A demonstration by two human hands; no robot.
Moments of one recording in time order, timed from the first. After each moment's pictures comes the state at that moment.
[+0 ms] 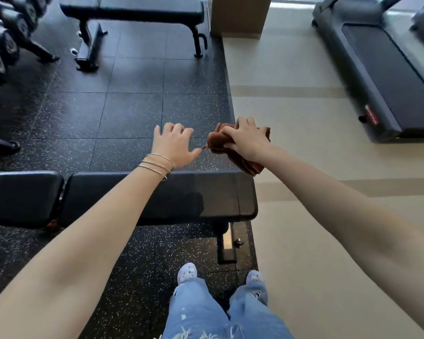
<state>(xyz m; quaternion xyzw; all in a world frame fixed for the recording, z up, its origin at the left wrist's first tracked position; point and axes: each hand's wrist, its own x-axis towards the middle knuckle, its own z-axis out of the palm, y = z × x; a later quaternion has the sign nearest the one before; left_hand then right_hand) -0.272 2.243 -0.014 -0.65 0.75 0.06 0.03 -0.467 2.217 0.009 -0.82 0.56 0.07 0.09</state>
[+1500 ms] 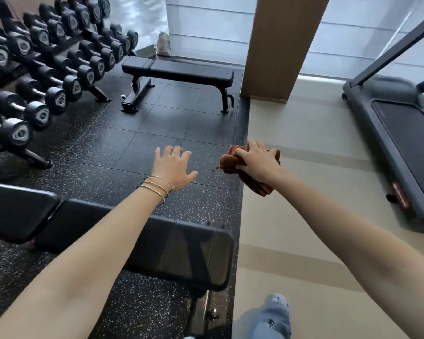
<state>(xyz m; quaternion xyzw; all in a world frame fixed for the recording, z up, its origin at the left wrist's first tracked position) -0.405 2.146 0.029 -0.74 0.67 -0.01 0.04 -0.623 2.063 0.045 -0.88 0.47 0.02 0.04</state>
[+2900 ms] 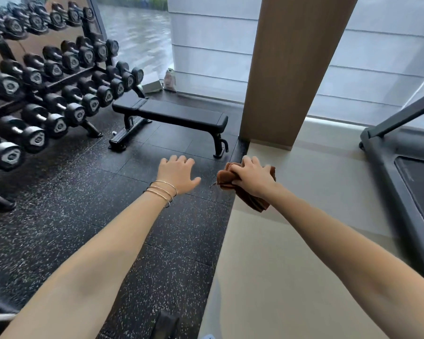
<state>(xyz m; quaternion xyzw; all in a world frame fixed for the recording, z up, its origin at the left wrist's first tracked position) -0.554 1.649 0.066 -0.78 0.63 -0.05 0.04 -0.752 1.558 0.064 -0.91 0.40 0.02 0.03</state>
